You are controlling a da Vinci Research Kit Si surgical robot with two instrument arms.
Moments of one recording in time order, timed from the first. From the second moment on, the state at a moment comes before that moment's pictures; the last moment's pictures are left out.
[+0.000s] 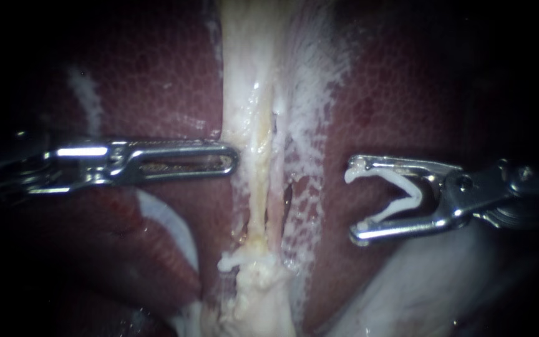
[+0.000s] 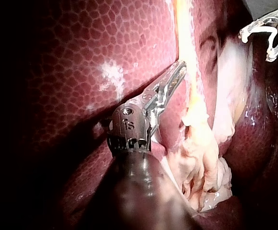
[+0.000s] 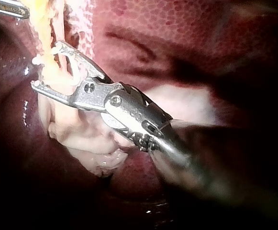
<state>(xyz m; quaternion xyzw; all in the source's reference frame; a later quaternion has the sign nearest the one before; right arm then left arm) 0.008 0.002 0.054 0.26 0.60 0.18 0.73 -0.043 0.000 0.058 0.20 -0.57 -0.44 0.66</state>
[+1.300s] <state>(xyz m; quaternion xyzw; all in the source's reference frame) 0.016 -0.004 0.062 0.35 0.53 0.25 0.73 -0.038 0.001 0.048 0.19 -0.59 -0.45 0.65</state>
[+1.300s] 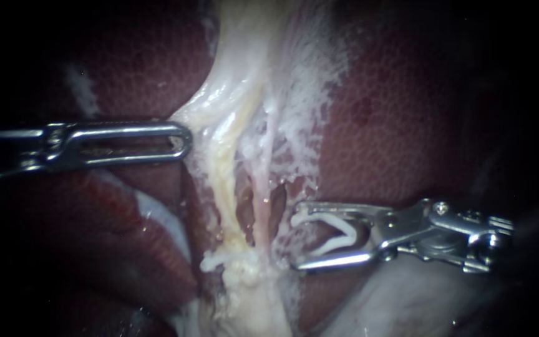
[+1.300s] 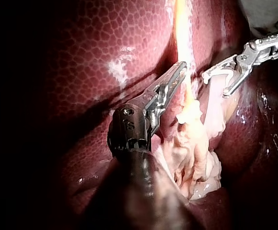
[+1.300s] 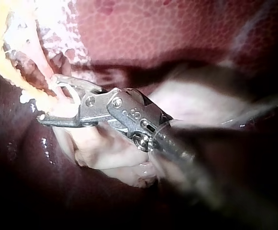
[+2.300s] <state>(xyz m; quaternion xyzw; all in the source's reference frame) 0.022 -0.005 0.065 0.38 0.52 0.22 0.73 -0.039 0.001 0.047 0.19 -0.59 -0.45 0.65</state>
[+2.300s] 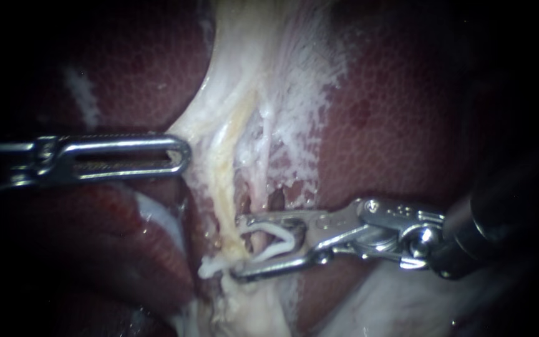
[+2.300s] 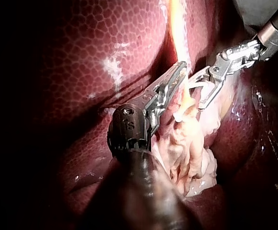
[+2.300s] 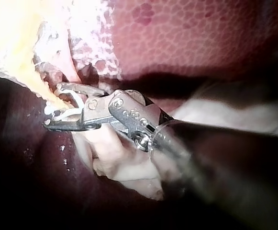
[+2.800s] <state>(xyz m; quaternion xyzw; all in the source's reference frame) 0.026 -0.006 0.065 0.40 0.51 0.22 0.73 -0.039 0.001 0.047 0.19 -0.59 -0.45 0.65</state>
